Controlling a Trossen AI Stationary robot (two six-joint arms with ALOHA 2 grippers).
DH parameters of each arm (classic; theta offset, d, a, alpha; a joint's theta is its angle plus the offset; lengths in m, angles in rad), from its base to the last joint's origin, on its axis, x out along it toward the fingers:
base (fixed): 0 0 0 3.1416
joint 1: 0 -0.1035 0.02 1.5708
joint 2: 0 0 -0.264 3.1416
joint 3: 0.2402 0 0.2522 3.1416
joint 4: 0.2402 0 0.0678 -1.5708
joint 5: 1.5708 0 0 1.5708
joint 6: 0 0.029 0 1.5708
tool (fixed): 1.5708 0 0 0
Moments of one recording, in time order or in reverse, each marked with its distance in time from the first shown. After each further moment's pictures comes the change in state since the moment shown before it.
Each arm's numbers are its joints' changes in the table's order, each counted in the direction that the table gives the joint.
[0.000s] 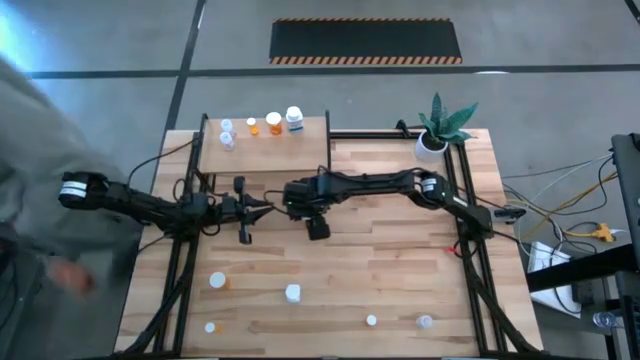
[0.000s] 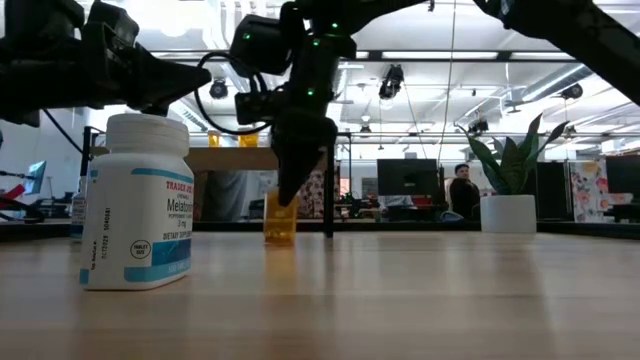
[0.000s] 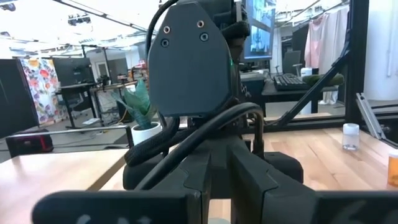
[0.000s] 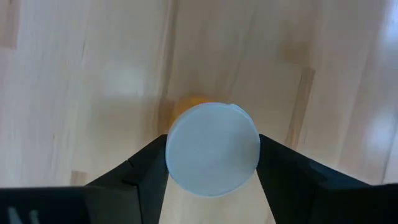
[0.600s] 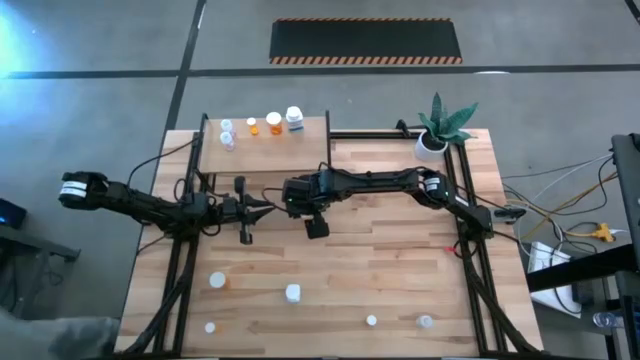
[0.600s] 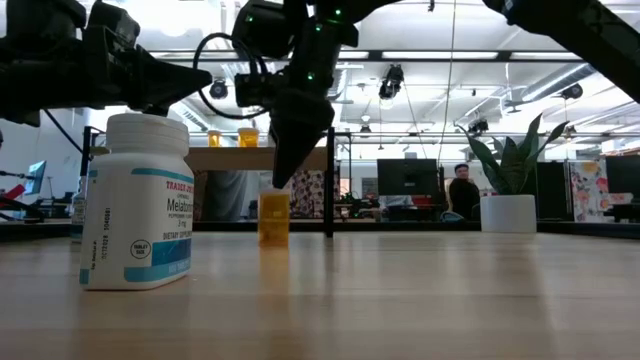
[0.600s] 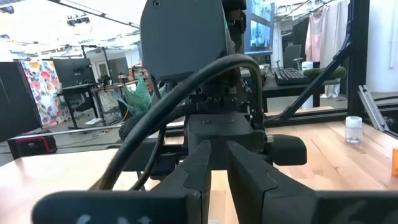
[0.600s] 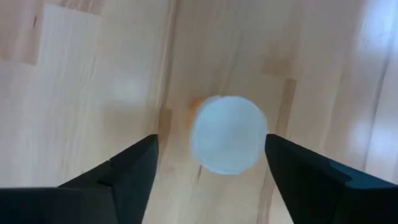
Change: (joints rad) left arm 0.000 0.002 0.005 0.017 0.000 0.027; right arm 0.000 -0.036 0.012 -0.001 -0.003 0.001
